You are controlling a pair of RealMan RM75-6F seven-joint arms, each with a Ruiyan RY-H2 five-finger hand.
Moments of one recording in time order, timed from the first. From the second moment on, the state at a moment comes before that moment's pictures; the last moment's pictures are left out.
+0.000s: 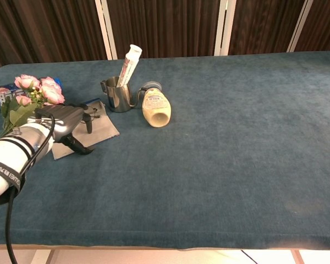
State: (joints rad) left arm -0.78 -1.80 -0.23 -1.36 0.63 1.20 0.92; right arm 0.05 -1.01 0.06 -1.64 -1.53 1.49 0.13
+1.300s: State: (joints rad) left arm -0.76 -1.85 -0.20 -1.27 0.71 1.24 0.92; right arm 0.05 -1.00 0.06 -1.64 -1.53 1.50 0.15
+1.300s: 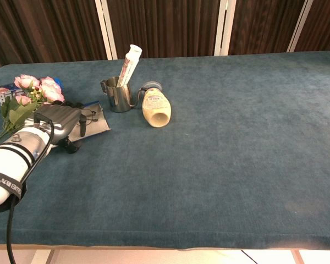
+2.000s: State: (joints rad) left arm -0.72 -1.87 -0.23 -1.21 0.85 1.26 0.80; right arm 0.05 -1.01 0.05 -1.64 -1.53 1.50 0.14
